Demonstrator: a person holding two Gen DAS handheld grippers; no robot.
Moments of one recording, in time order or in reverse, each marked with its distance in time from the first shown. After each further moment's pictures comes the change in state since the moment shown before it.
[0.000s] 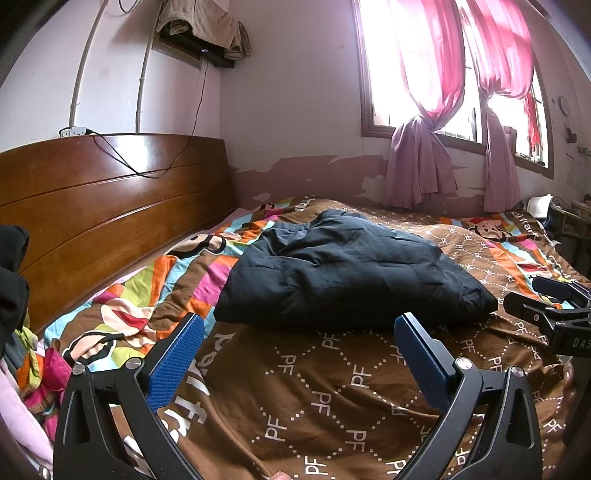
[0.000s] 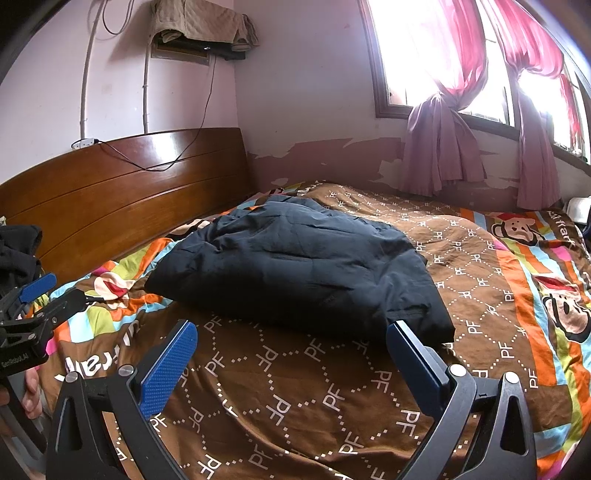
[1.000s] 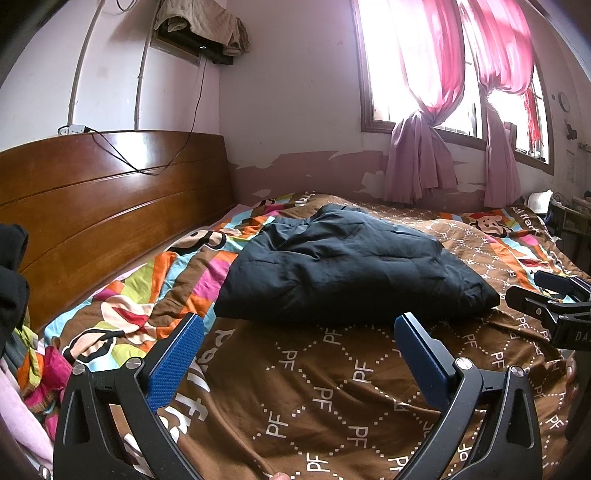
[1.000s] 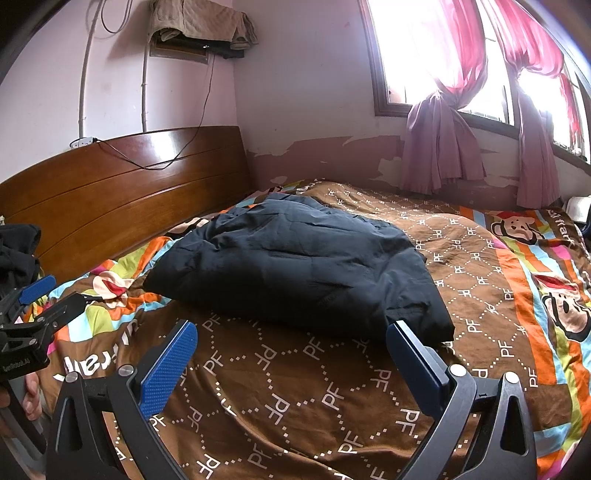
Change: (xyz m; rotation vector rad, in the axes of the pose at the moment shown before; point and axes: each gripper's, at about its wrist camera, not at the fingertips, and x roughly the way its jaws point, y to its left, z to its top) left arm 0.002 0.003 -0.002 0.004 0.018 -0.002; right arm 0.001 0.000 -0.001 -0.004 0.007 0.003
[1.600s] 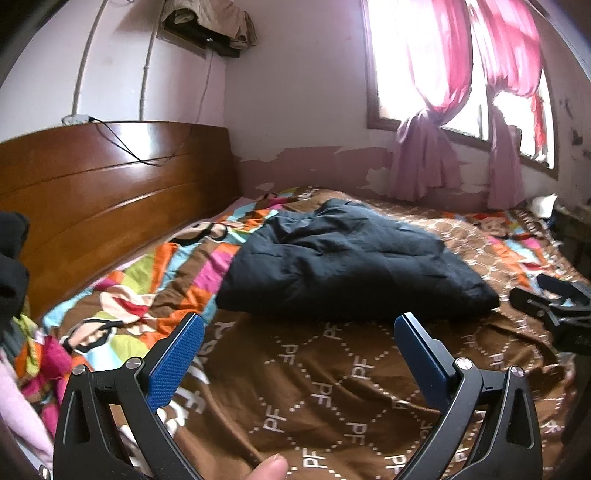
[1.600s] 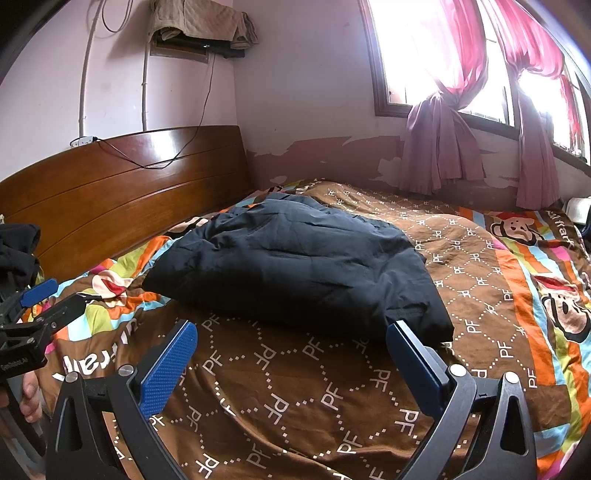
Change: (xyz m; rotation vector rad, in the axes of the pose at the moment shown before) left arm 0.006 0.004 -0.003 -0.015 0.027 0.022; right arm 0.002 0.000 0.000 0.001 0.000 -0.005
